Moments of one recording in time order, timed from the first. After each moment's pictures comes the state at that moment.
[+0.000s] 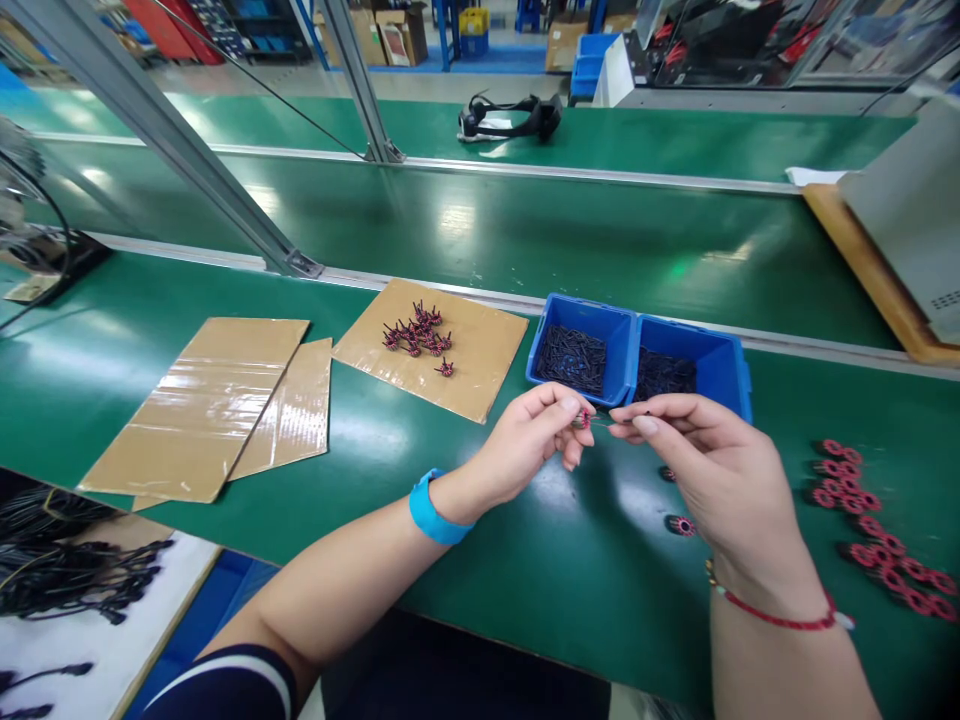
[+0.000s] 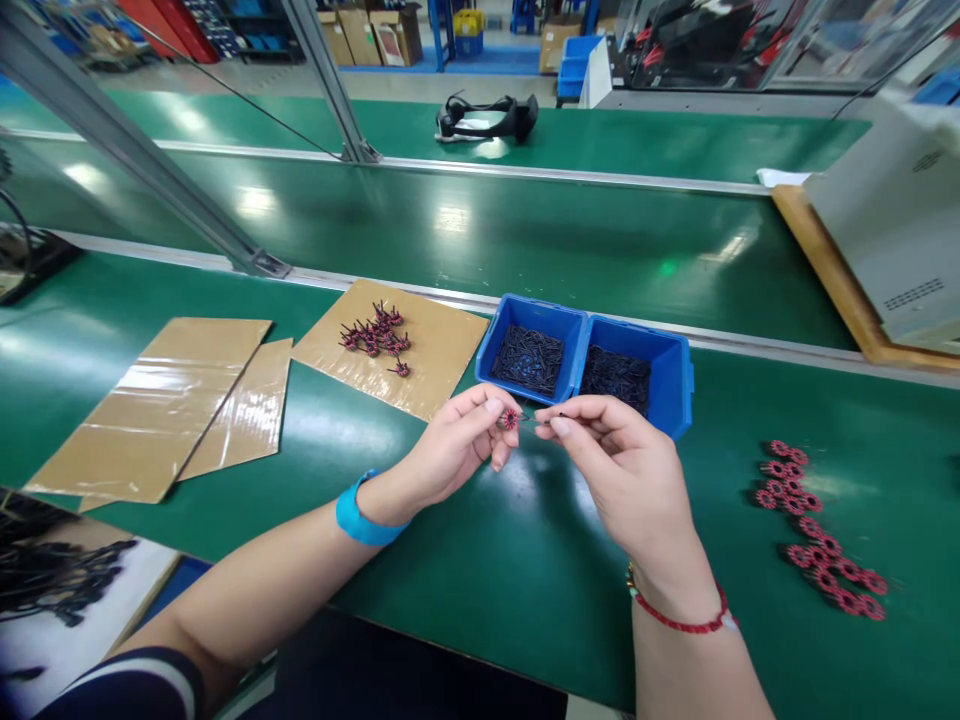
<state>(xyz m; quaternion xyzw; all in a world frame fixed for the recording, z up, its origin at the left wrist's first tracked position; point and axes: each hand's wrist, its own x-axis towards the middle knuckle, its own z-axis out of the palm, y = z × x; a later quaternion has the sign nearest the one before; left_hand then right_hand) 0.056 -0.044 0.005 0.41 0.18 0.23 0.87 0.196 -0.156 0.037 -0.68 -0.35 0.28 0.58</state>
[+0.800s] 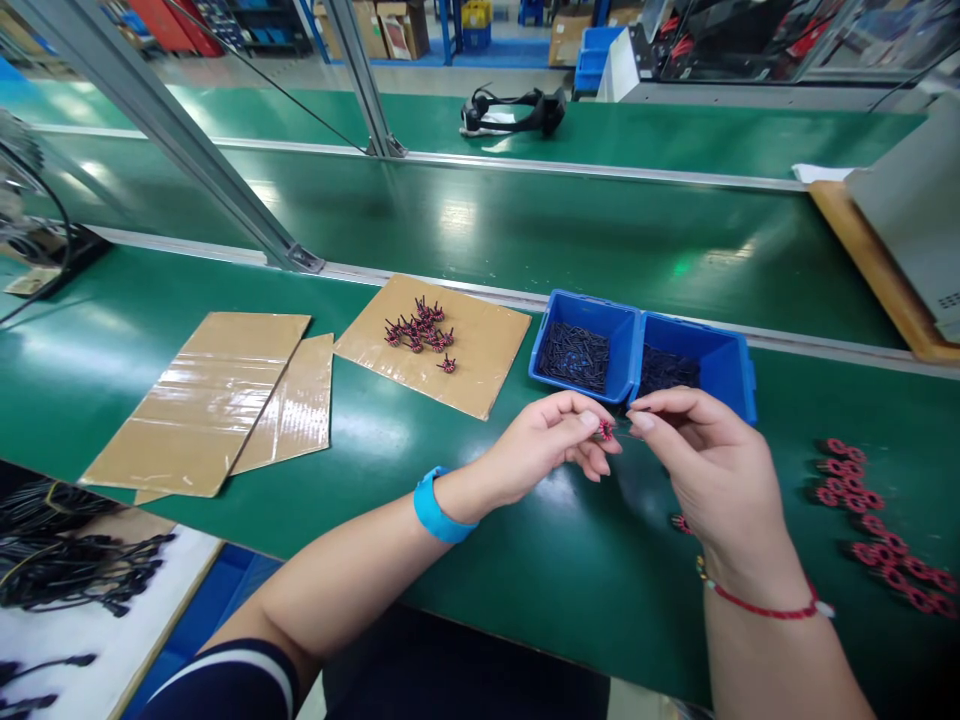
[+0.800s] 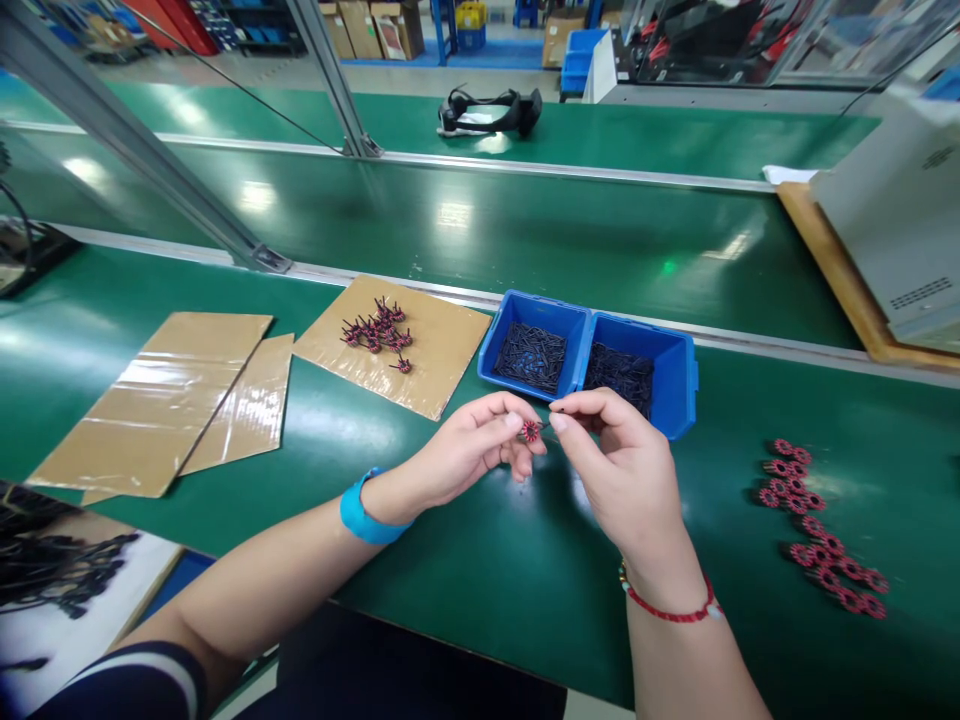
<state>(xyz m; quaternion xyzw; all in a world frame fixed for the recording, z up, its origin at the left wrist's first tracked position) 0.055 -0.048 0.002 0.39 0.16 0.16 0.89 0.196 -0.153 0.027 -0.68 -0.40 0.21 0.57</state>
